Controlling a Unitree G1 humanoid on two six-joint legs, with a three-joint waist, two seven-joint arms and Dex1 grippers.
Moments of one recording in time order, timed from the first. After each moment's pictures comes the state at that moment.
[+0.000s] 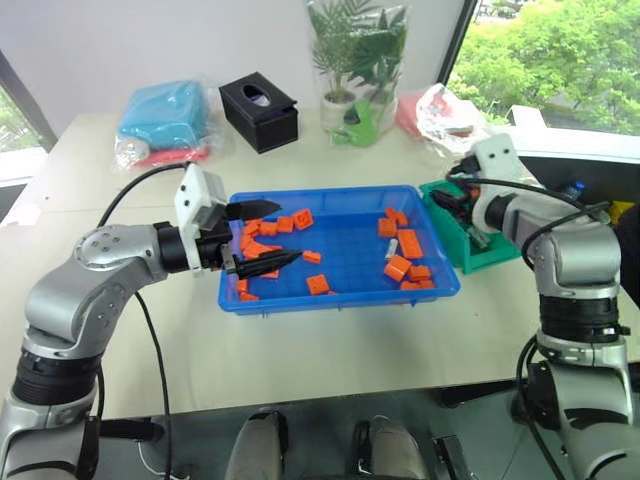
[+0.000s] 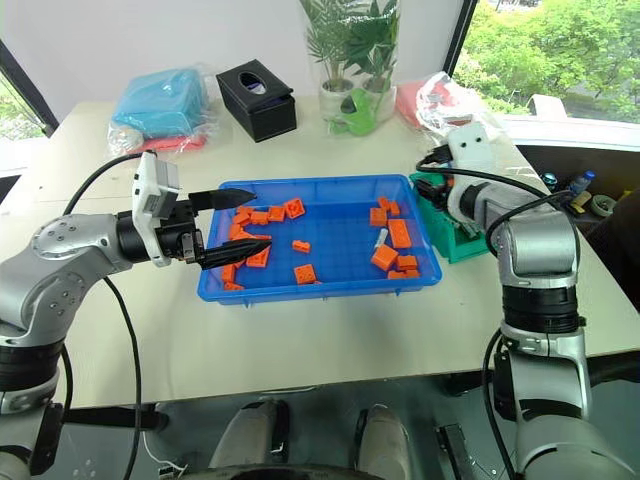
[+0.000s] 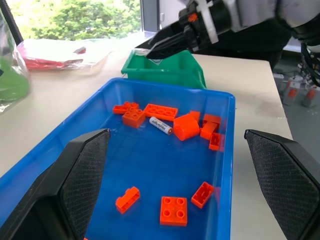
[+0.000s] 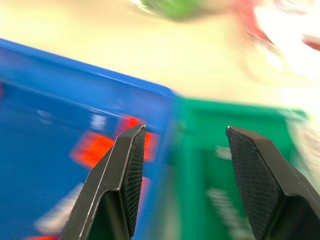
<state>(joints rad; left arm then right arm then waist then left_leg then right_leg) -0.44 0.74 0.08 -0.39 -0.71 0.67 -0.90 -0.70 -0.53 -0.12 -0.15 0.20 1.12 0.46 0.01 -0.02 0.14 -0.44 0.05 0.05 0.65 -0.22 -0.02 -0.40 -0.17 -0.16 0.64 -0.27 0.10</state>
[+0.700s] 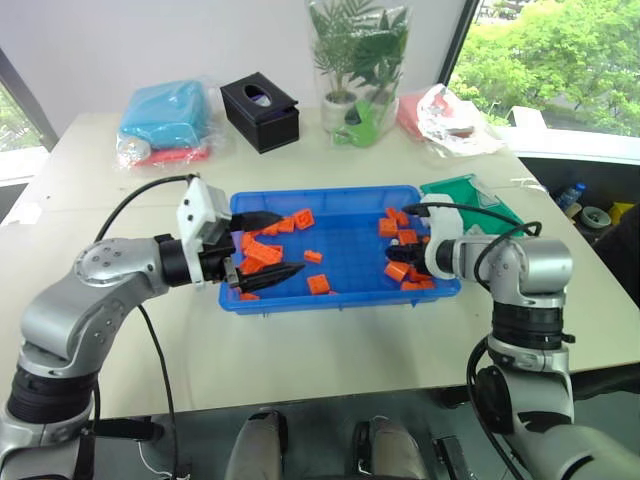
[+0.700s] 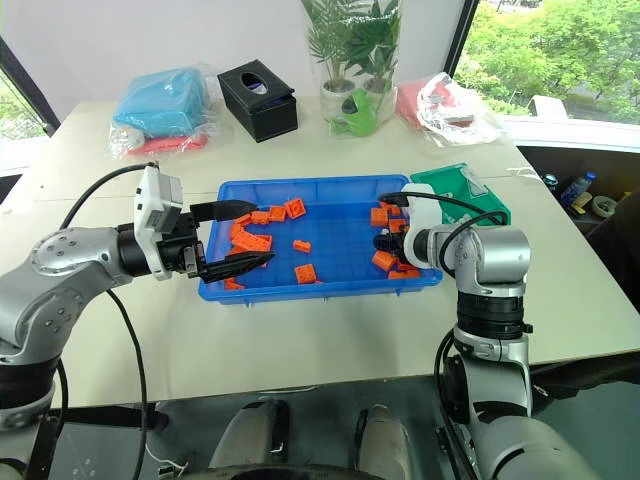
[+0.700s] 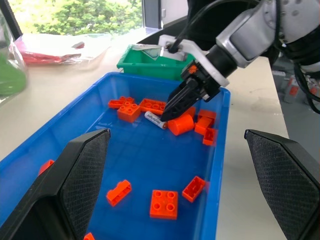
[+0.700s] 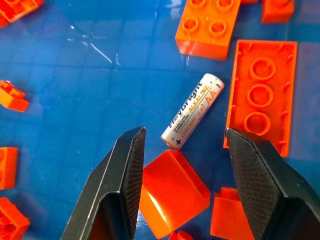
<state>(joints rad) -0.36 0.74 0.09 -0.48 -0.73 0.69 -0.84 -0.71 -0.31 -0.19 -0.07 0.26 1.53 0.31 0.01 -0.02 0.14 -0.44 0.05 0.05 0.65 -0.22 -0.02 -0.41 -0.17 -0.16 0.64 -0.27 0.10</state>
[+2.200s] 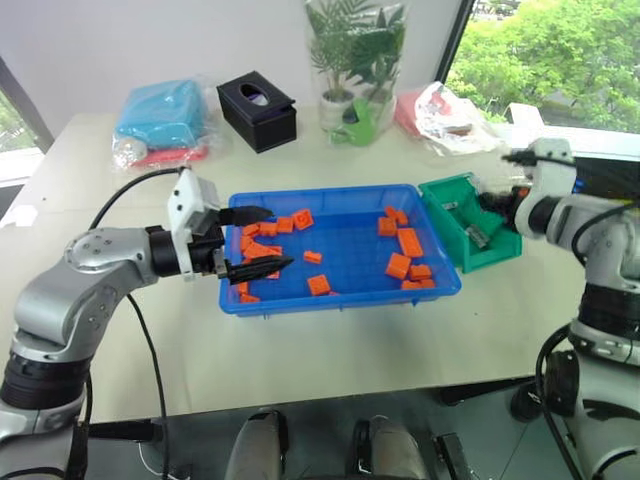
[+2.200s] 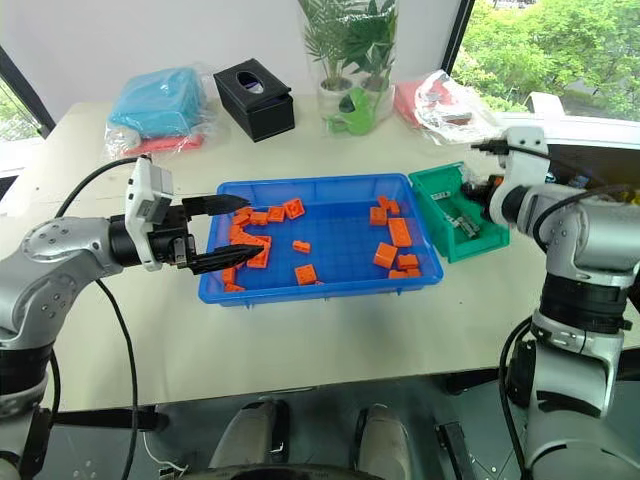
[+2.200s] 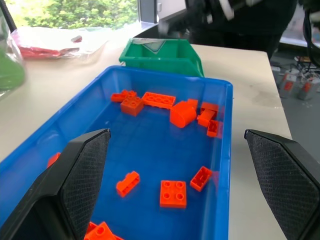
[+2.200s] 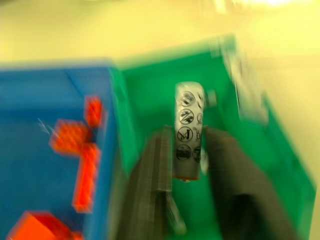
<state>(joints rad) -0.43 0.78 0.09 -0.36 -0.71 0.66 -0.95 -0.70 -0.62 -0.32 -0.03 0.32 1.32 0.34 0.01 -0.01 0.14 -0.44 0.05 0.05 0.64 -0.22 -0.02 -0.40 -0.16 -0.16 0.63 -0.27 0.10</state>
